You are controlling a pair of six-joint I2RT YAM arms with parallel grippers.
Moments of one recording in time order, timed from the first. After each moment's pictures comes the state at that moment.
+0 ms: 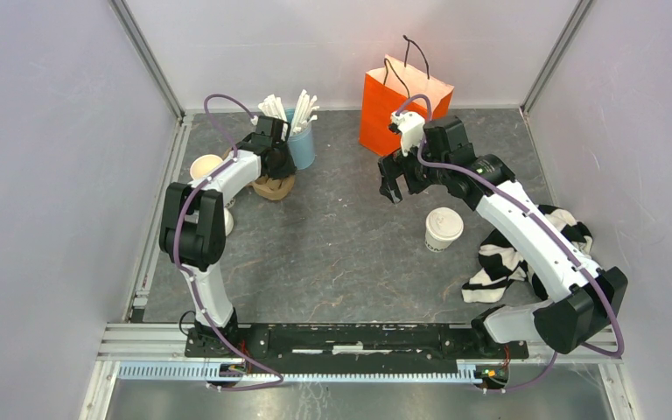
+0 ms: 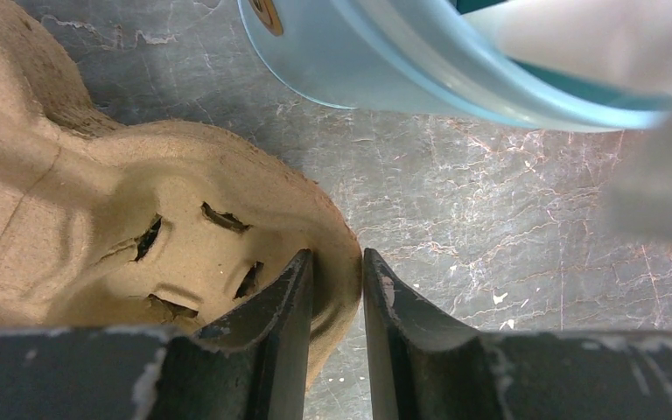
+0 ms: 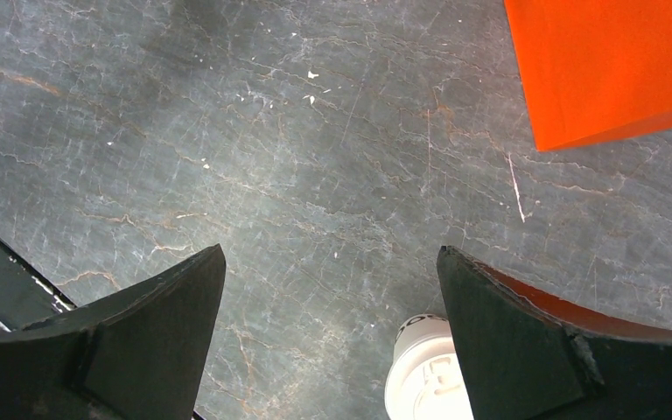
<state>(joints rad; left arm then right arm) -0.26 1.89 1.40 -0.41 -0.05 -0.47 0.51 1.35 1.37 -0.70 -0.18 -0.06</state>
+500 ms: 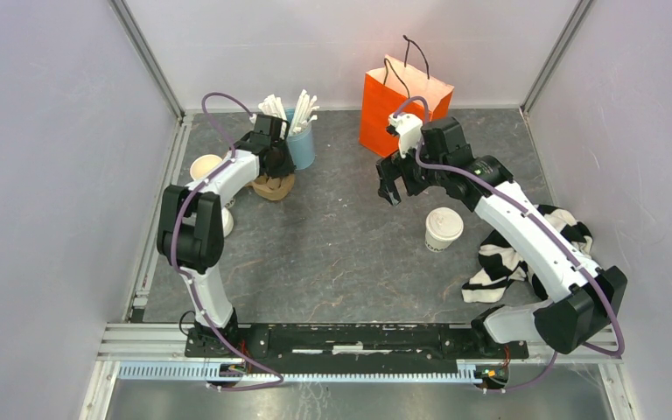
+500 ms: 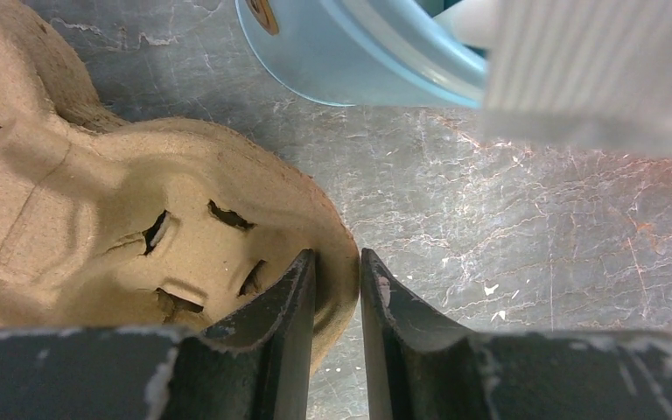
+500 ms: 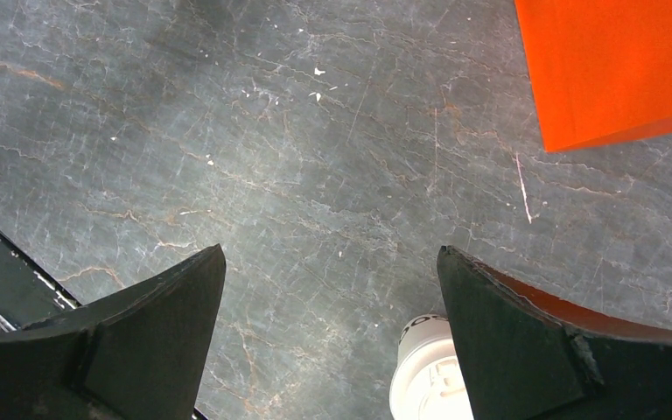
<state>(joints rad) -0.26 1.87 1.40 -0.42 -0.04 -0.47 0.52 1.35 1.36 -0.69 -0.18 -0.06</state>
